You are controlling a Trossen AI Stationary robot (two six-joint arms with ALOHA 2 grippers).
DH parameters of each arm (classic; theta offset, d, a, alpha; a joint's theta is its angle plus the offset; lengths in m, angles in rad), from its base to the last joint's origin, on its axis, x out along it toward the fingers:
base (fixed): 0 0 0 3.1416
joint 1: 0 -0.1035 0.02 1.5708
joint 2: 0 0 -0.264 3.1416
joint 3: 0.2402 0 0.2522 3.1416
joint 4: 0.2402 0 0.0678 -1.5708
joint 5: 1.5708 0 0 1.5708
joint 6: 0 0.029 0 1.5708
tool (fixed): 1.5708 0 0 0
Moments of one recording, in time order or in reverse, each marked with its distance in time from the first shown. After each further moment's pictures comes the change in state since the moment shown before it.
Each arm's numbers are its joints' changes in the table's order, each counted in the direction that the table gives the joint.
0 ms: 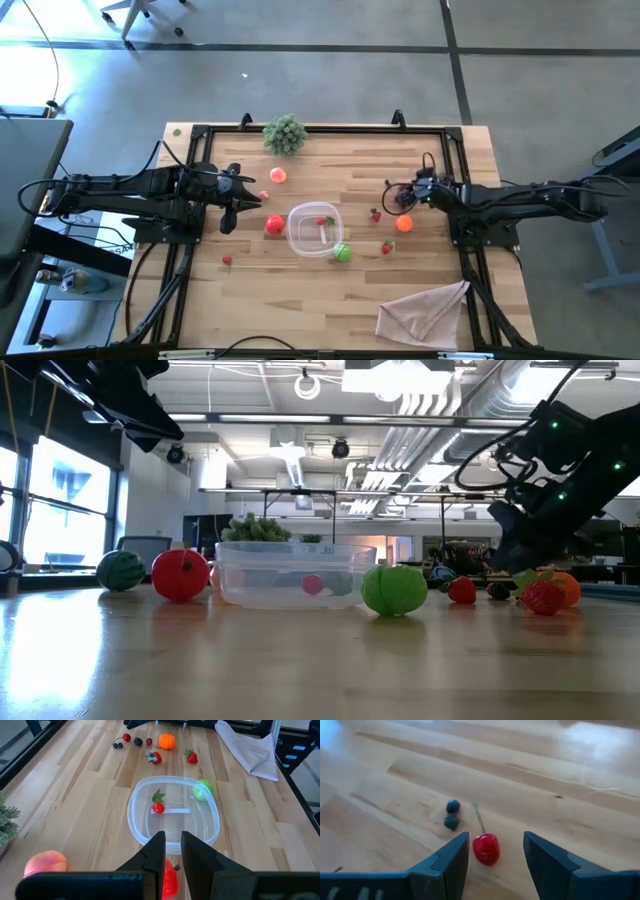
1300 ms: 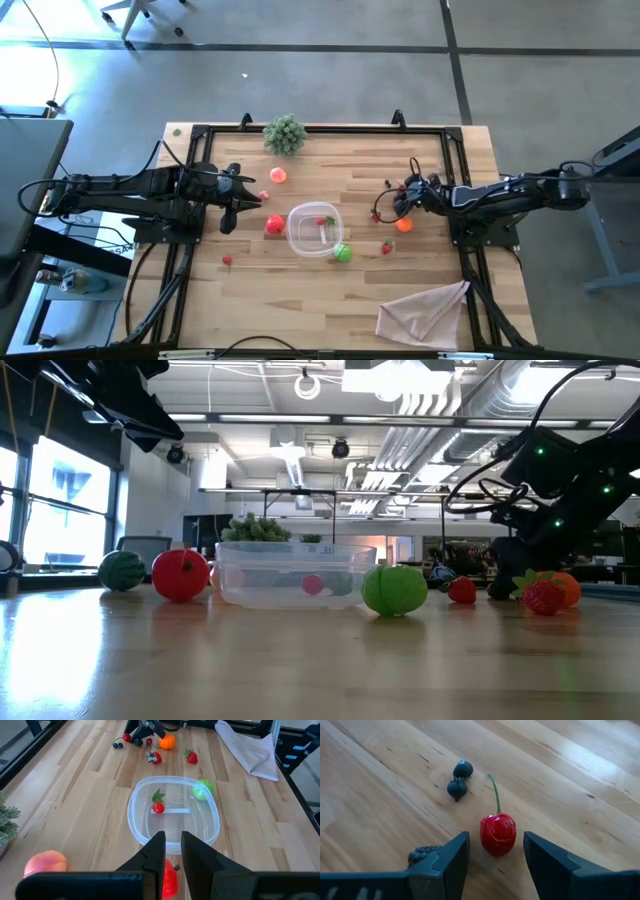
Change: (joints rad) left arm 0.000 0.000 0.000 0.000 0.000 0.000; right arm 0.000 0.287 -0.026 -0.233 -0.022 -0.250
